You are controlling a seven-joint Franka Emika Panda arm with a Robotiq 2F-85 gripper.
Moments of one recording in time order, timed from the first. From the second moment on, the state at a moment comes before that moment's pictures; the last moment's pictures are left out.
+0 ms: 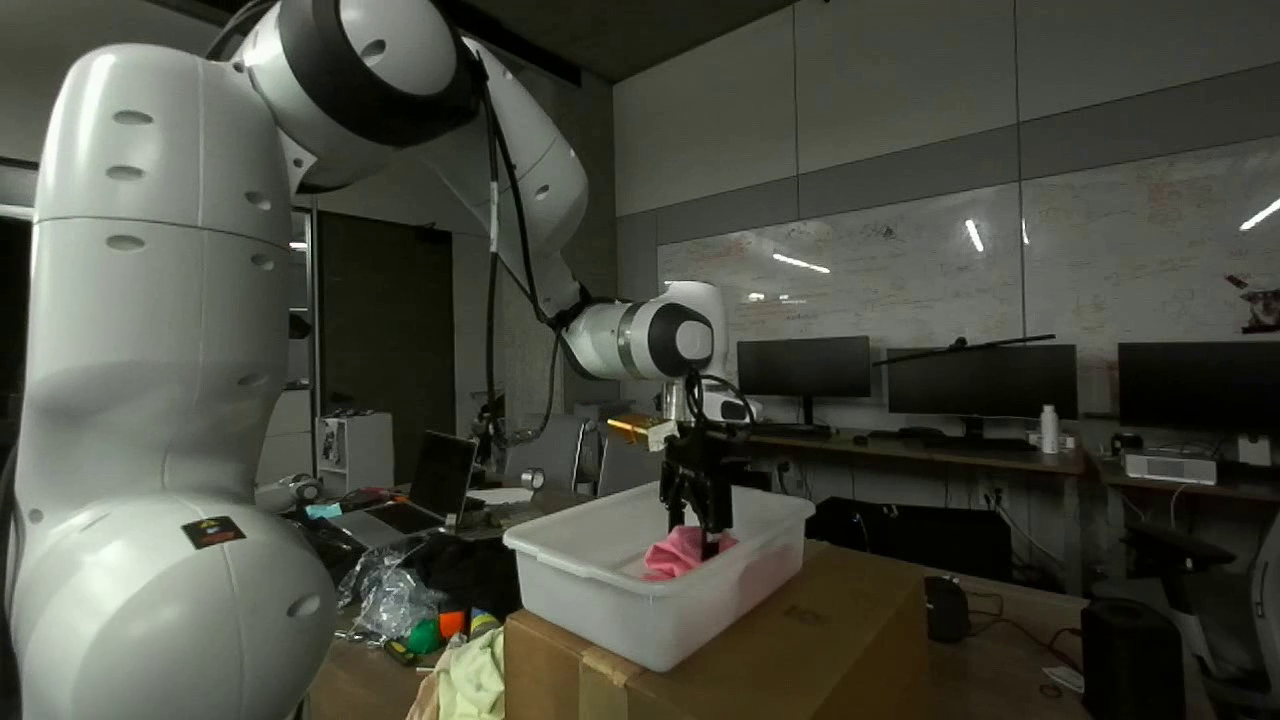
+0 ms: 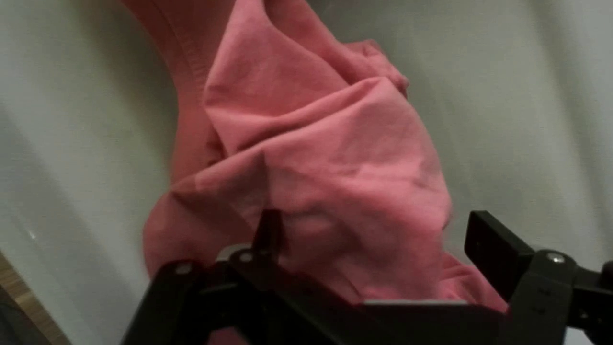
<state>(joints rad) -0.06 0.05 -0.04 -2.19 0.00 2.18 0.46</state>
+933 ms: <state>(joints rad) -0.06 0.07 -0.04 -2.19 -0.08 2.19 0.54</state>
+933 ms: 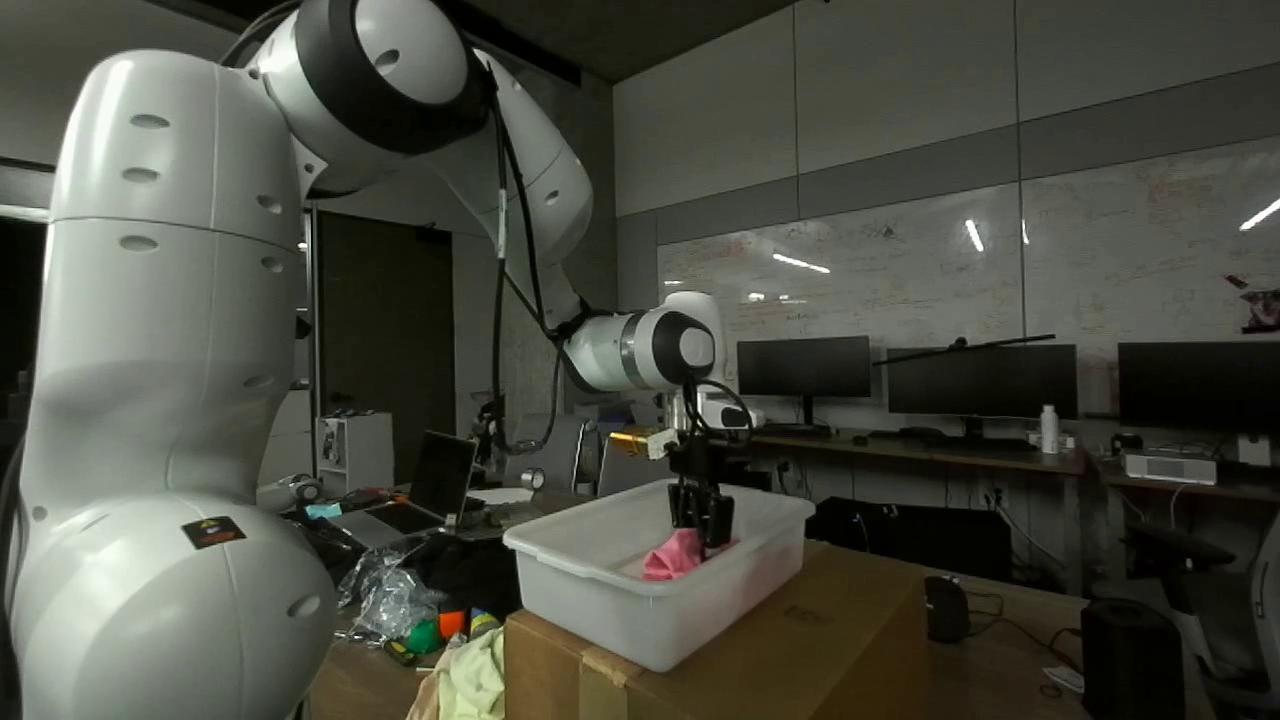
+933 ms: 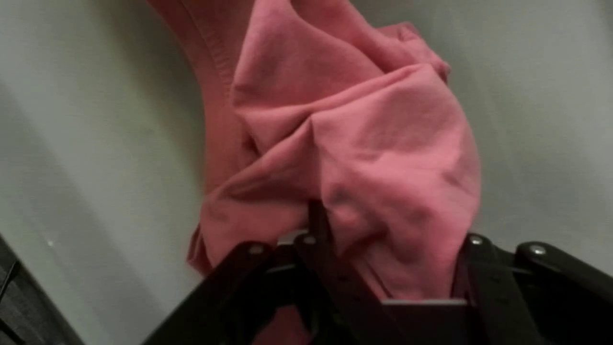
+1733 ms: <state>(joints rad) -0.06 -0.03 -0.04 -2.19 -0.08 2.19 0.56</state>
